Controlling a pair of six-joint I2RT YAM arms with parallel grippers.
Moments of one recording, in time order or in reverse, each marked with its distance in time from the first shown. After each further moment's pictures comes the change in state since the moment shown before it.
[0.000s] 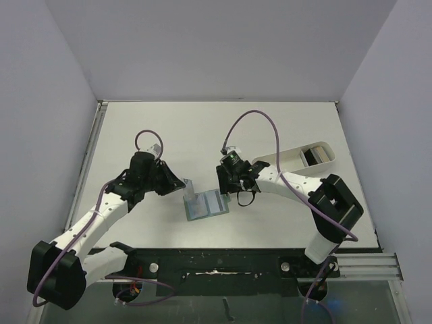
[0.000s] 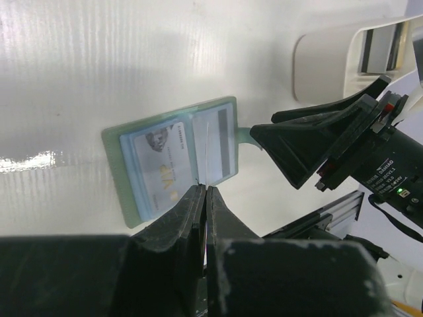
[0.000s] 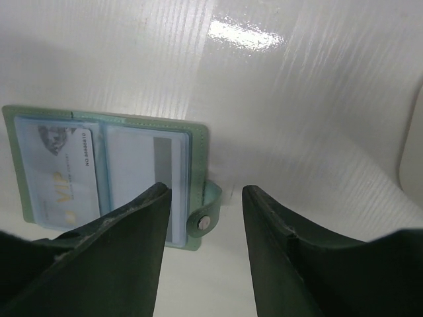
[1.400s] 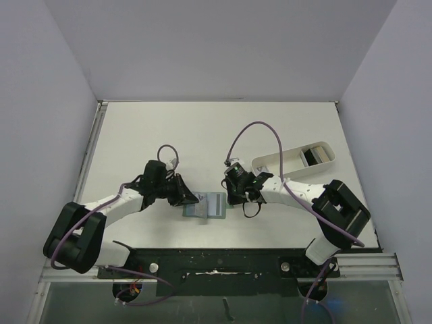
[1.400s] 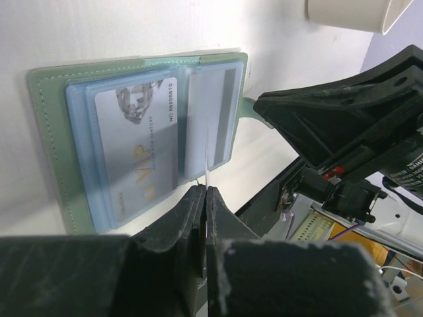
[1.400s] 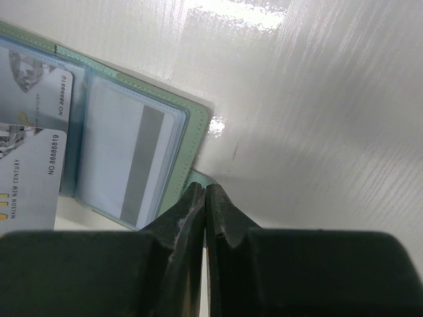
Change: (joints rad) left arm -0.019 0.275 -0.148 0.325 0.300 -0.022; right arm 0.033 -0.056 -0.169 0.079 -0.045 0.046
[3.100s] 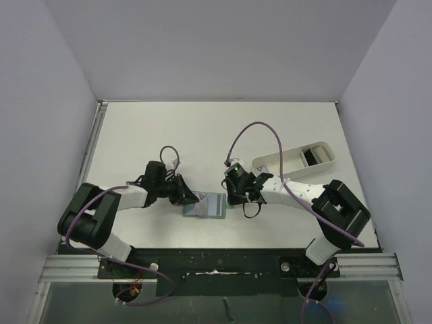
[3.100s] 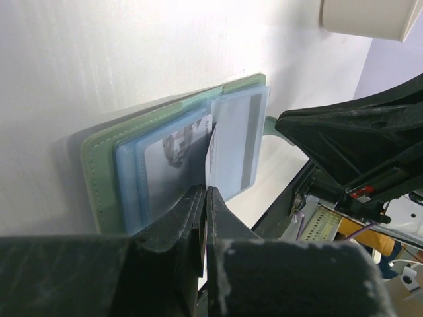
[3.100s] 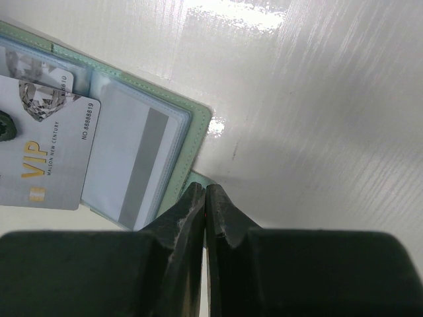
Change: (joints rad) left arm 0.056 0.209 -0.021 0.208 0.095 0.075; right arm 0.000 0.000 -0.008 0.012 0.000 -0.003
